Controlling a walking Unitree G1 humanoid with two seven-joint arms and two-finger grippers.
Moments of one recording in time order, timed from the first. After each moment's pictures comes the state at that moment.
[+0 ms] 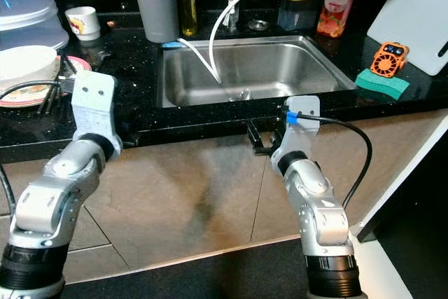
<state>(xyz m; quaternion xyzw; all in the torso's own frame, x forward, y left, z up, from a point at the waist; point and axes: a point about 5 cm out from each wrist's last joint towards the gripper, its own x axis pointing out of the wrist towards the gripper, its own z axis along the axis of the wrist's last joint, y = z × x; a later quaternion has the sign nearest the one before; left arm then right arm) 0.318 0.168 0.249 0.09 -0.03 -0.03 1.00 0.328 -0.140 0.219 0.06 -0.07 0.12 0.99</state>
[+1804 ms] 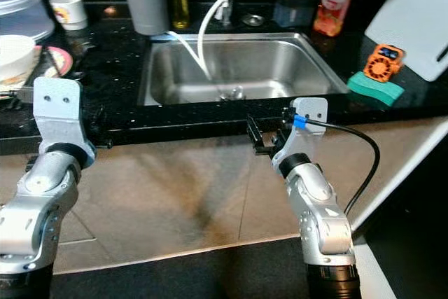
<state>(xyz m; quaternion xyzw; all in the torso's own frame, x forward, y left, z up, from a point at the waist) 0.295 0.195 0.251 0.11 -0.05 0.07 0.99 0.318 -0.140 0.225 0.07 -0.12 0.13 0.98</state>
